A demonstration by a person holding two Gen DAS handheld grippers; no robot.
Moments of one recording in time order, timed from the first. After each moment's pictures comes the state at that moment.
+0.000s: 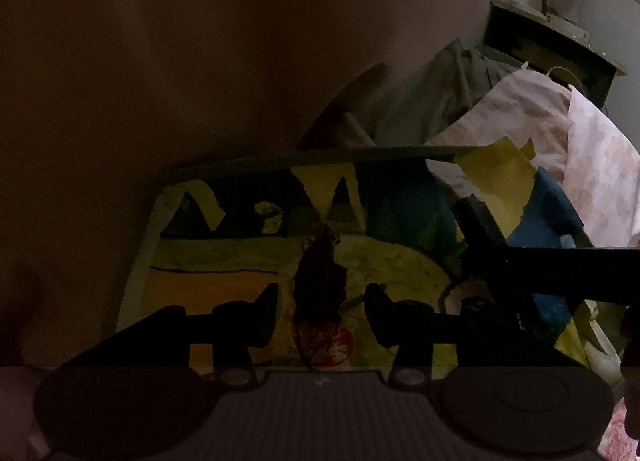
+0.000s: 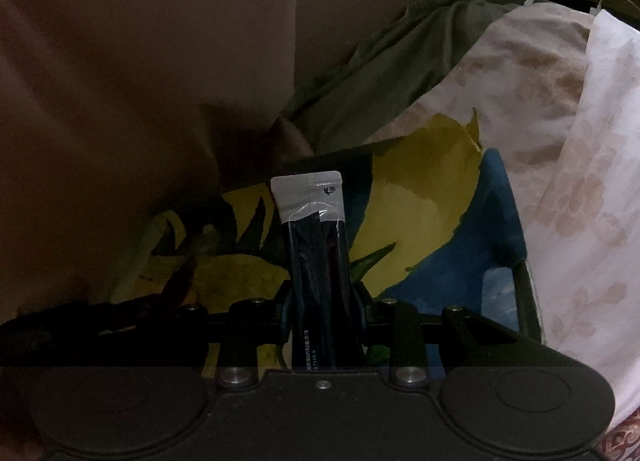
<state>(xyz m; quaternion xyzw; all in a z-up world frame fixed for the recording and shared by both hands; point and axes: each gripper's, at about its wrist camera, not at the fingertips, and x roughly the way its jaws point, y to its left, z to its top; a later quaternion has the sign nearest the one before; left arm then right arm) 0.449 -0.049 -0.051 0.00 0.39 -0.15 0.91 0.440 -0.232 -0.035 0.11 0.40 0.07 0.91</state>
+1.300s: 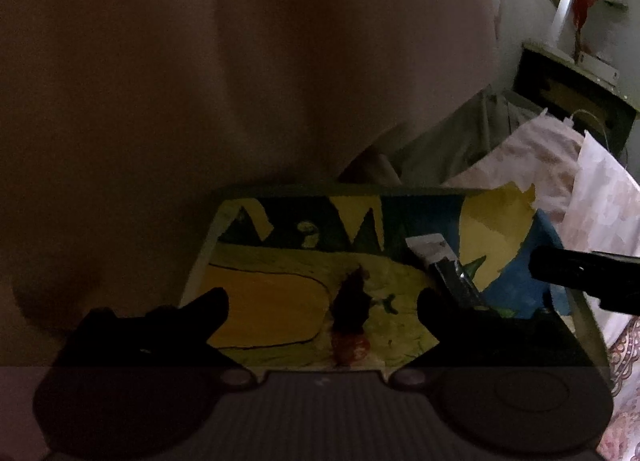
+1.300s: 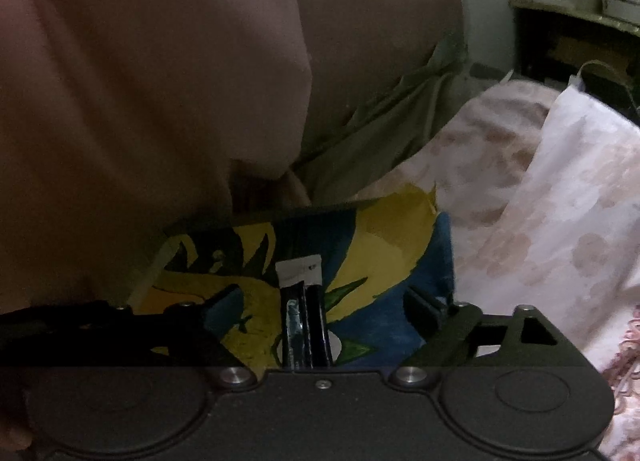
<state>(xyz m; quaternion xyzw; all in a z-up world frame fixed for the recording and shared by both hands) 0.405 -0.029 -0.008 -0.04 0.36 -0.08 0.93 0.385 -0.240 0.019 0.06 0.33 0.05 0.94</state>
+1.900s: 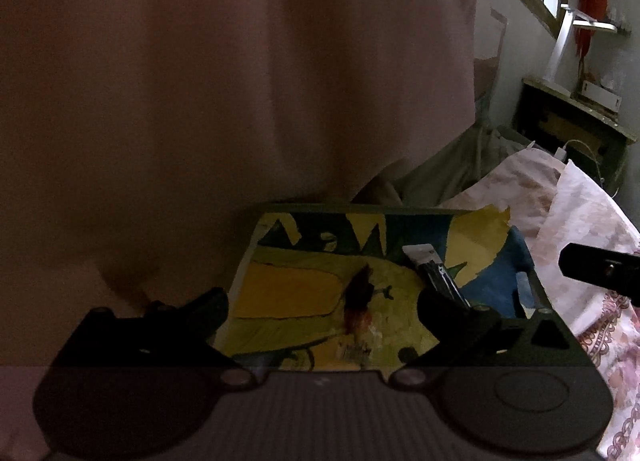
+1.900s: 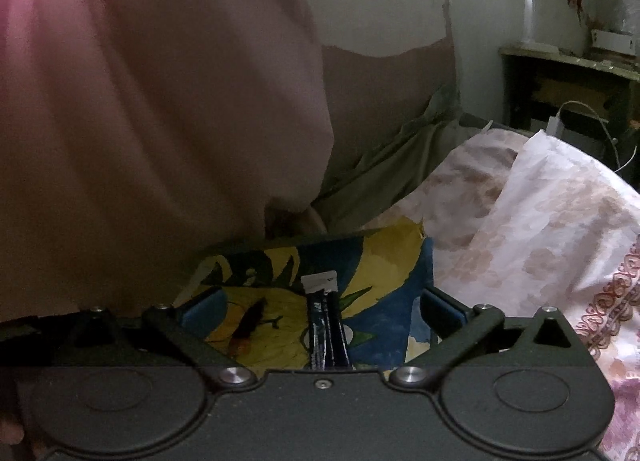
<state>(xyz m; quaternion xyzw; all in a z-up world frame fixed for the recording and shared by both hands) 0.327 -0.009 0.034 -0.05 0.32 -0.05 0.95 0.304 -0.237 0.067 0.06 0.28 0.06 0.96</state>
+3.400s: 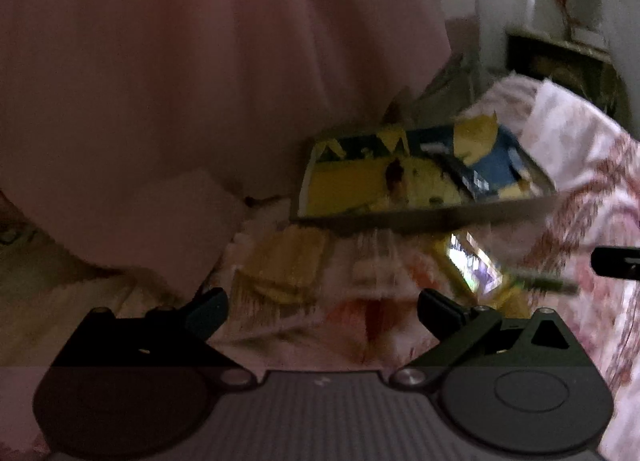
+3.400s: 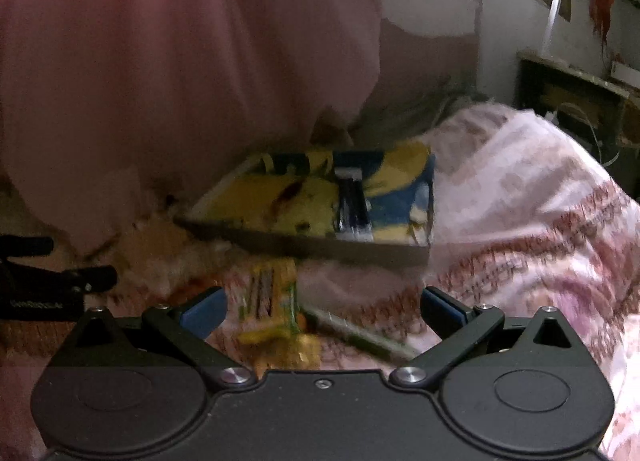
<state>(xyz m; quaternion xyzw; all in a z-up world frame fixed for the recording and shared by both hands) 0.142 0.028 0.006 0.05 0.33 -0.02 0.94 0.133 -0.211 0.031 -0.03 0.31 0.09 0.95</state>
